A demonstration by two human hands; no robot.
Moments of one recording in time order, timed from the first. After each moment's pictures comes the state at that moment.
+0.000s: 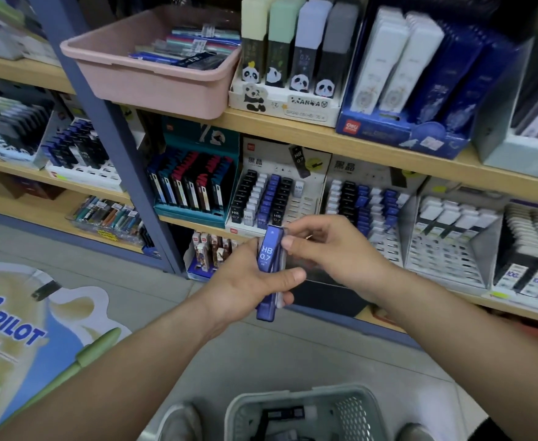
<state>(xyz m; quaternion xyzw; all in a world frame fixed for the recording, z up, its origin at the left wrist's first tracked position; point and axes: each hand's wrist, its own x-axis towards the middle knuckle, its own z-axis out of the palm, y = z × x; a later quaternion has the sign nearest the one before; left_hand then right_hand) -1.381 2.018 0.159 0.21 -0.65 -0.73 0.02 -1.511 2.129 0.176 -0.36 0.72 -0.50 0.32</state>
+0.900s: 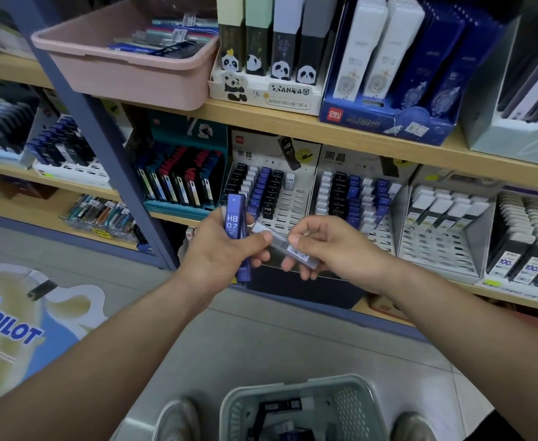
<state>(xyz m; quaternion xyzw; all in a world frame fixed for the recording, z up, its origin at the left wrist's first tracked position) -1.396 2.004 0.158 0.27 -0.65 -0.69 0.16 -1.534 2.149 0.156 -0.33 0.68 -0.49 0.43</state>
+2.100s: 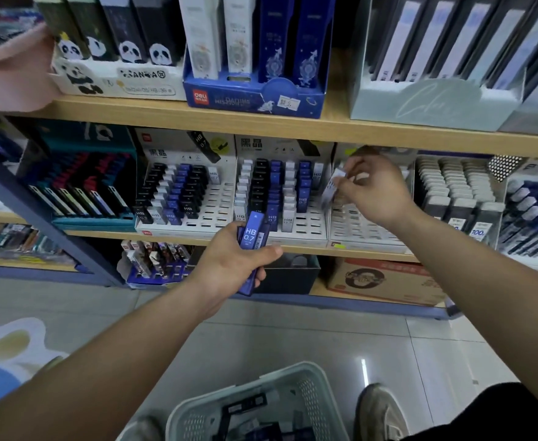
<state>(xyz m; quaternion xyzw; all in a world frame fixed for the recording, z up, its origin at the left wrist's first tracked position) -1.482 2.096 0.130 0.26 -0.69 -0.68 0.01 -1.677 2.265 0.142 -0.24 0.85 -0.46 0.04</state>
